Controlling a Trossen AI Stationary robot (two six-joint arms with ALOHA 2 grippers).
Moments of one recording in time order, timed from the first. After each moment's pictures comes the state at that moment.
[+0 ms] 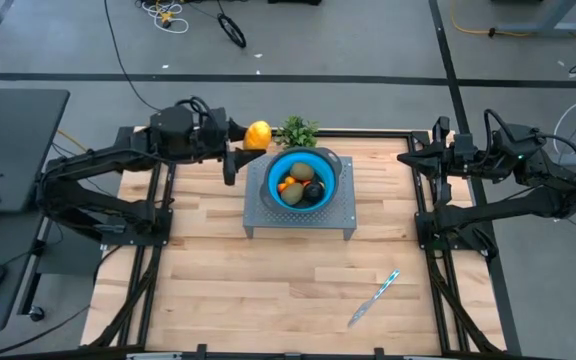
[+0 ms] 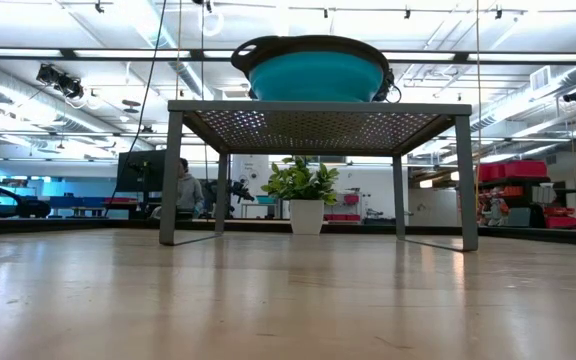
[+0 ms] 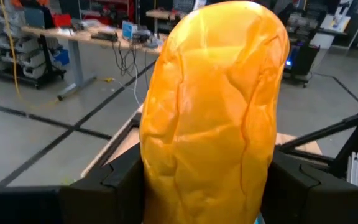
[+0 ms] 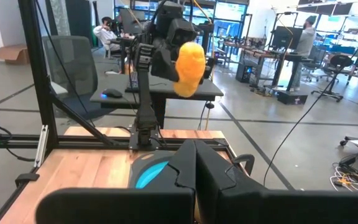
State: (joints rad) left arm 0.23 1.13 1.28 -0.28 -0.02 -0.11; right arm -0.01 0.69 1.20 -0.58 0.10 -0.09
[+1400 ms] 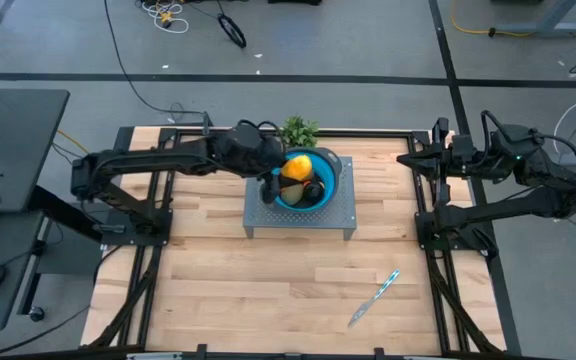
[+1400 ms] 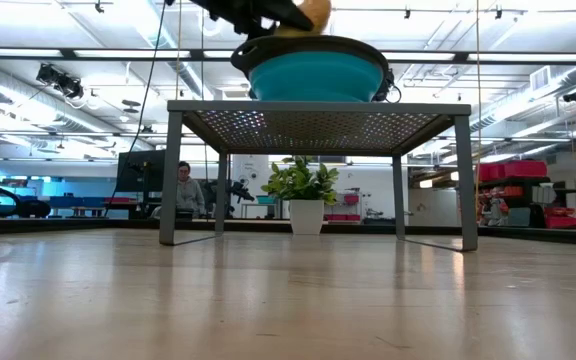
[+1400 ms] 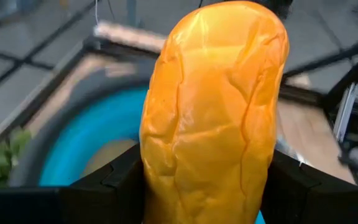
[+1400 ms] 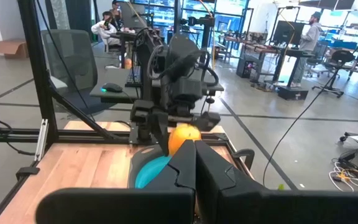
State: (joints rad) left arm 0.21 1.46 1.27 -0.23 0.13 -0.14; right arm -0.01 0.69 1.20 -0.60 0.10 -0.09
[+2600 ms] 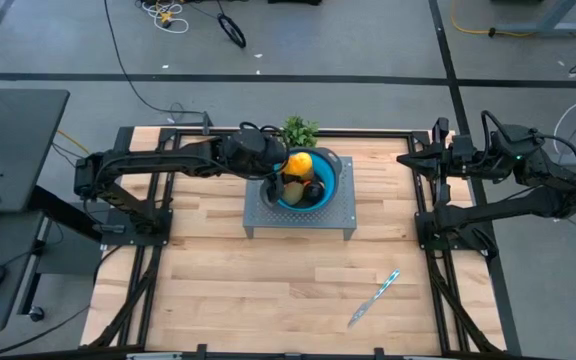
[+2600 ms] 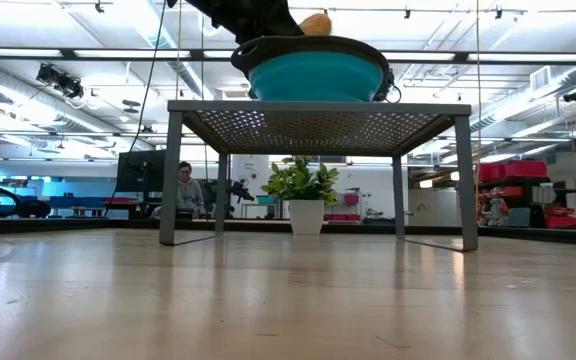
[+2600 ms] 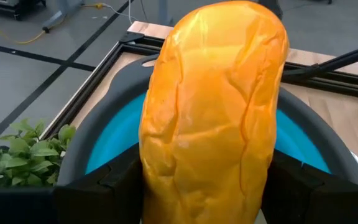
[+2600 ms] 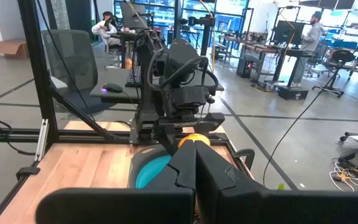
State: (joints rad) left arm 0.20 1.49 1.27 -0.24 -0.02 -0.07; right arm -0.01 0.69 1.20 -0.60 0.10 -0.09
